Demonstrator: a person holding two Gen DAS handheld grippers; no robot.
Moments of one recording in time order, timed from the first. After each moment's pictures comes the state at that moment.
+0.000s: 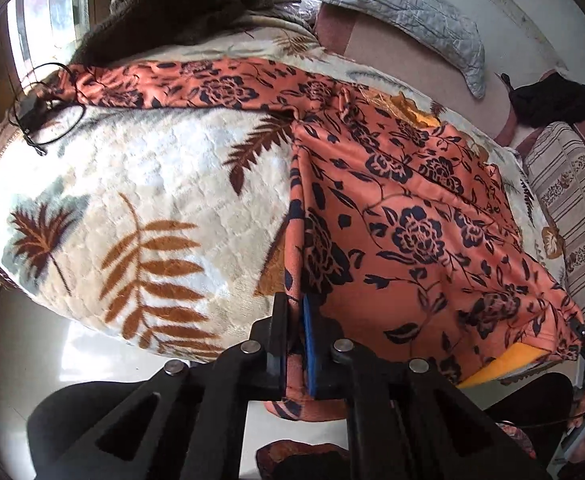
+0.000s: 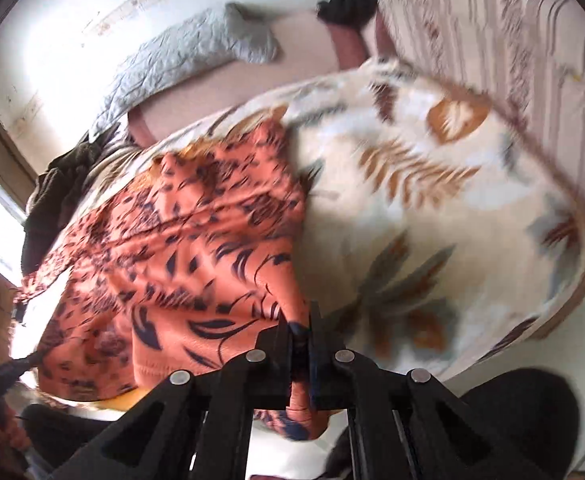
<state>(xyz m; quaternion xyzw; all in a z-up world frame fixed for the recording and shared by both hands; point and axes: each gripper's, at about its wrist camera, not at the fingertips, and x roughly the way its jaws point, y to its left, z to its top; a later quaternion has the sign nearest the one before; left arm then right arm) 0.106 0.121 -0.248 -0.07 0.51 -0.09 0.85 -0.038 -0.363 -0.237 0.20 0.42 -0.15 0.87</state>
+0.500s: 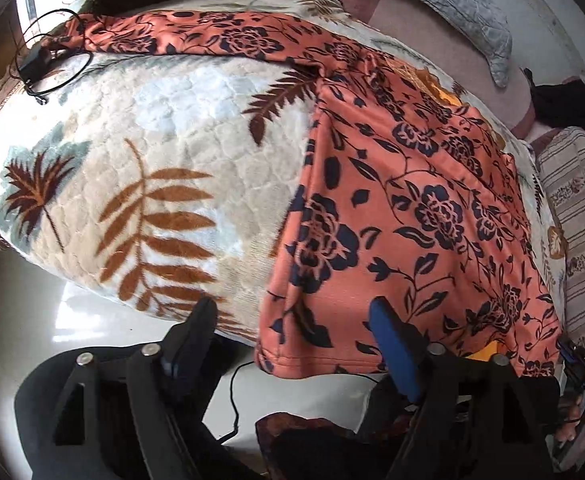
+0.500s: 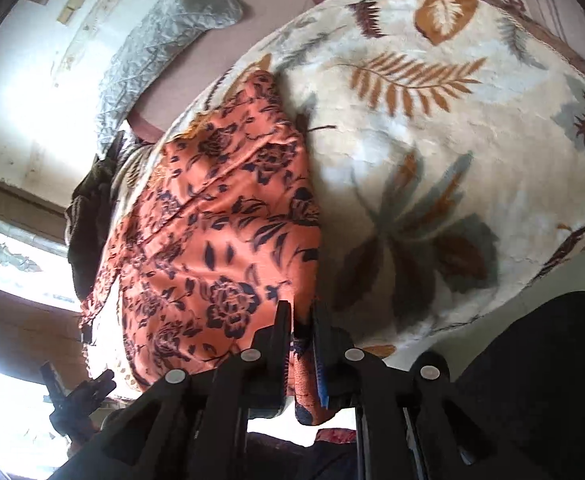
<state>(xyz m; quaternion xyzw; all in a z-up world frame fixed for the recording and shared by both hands) 0.112 0.119 -0.281 -0.10 0.58 -0.08 0.80 -0.040 -0.388 -0.266 0.37 0.47 -0.05 0.80</state>
